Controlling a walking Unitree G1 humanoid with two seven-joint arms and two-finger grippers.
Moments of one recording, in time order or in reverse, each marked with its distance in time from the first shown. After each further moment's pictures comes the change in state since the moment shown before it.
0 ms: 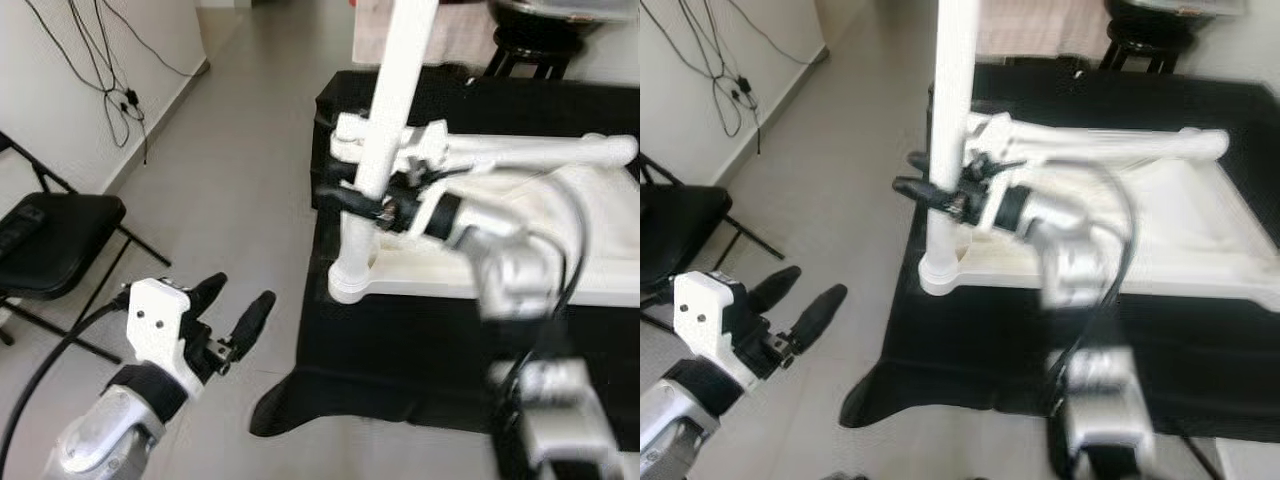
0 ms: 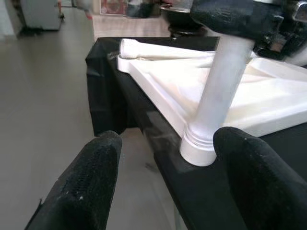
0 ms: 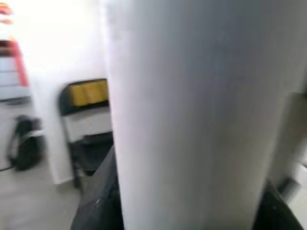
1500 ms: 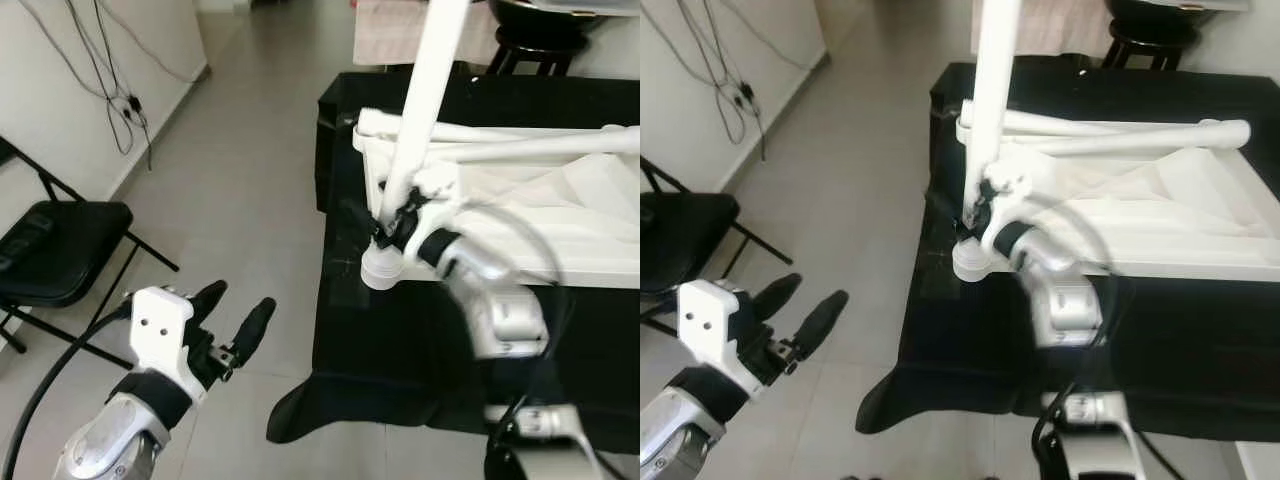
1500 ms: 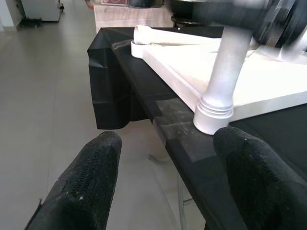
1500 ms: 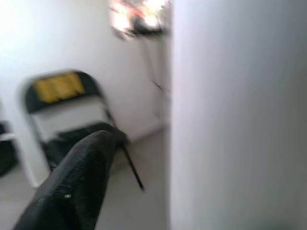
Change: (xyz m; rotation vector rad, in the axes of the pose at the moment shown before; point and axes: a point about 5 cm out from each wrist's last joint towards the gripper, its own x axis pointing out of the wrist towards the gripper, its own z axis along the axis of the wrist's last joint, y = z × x) left arm -0.004 -0.003 -0.005 0.002 0.022 0.007; right arm 0.003 -0.029 0.016 -0.024 -0.048 0.046
